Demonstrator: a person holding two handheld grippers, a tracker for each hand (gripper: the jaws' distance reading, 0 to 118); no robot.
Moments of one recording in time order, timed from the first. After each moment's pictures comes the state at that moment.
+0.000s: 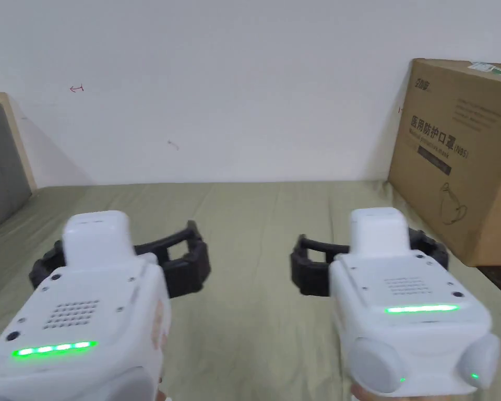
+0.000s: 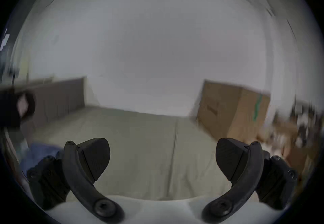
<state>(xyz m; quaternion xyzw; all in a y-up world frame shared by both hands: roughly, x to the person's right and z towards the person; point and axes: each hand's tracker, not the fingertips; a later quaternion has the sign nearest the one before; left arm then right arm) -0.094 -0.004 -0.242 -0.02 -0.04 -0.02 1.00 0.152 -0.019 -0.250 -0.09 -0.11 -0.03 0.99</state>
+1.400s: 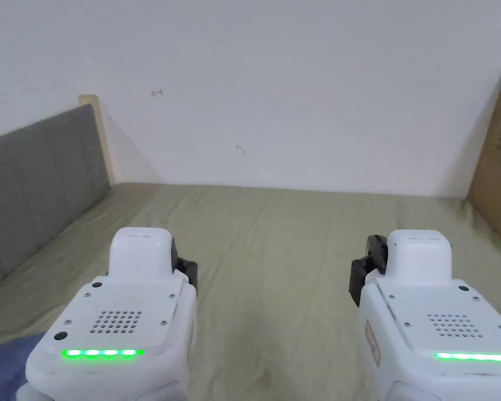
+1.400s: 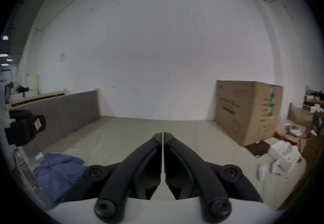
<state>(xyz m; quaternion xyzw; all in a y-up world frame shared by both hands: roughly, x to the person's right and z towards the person) -0.153 -0.011 -0.233 -0.06 0.06 -0.02 1.00 0.081 -0.016 -0.256 -0.04 0.01 0.00 1.00</state>
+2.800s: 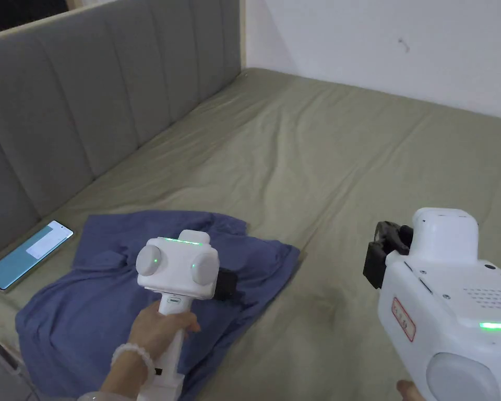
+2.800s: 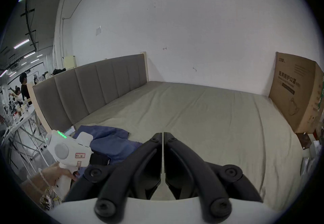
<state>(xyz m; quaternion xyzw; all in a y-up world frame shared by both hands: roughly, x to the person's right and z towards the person) -0.347 -0.252 -0.393 -0.51 0.15 0.03 0.85 -0.054 -0.106 -0.338 -0.20 0.18 0.00 0.96</state>
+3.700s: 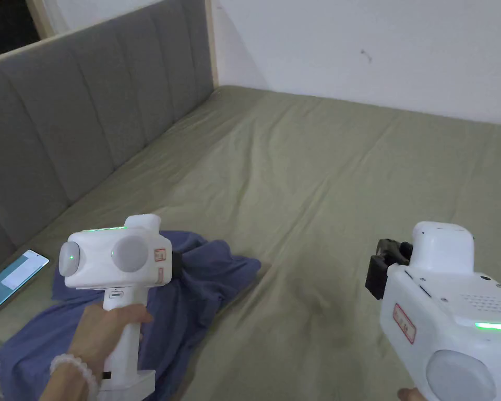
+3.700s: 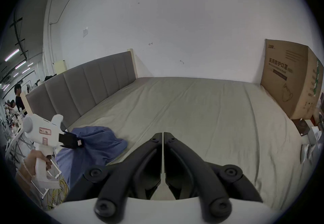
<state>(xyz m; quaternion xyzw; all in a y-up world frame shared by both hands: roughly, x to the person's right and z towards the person) -0.370 -0.169 -0.377 -0.43 0.10 0.11 0.89 -0.005 -0.106 -0.341 -0.22 0.14 -0.03 0.96</state>
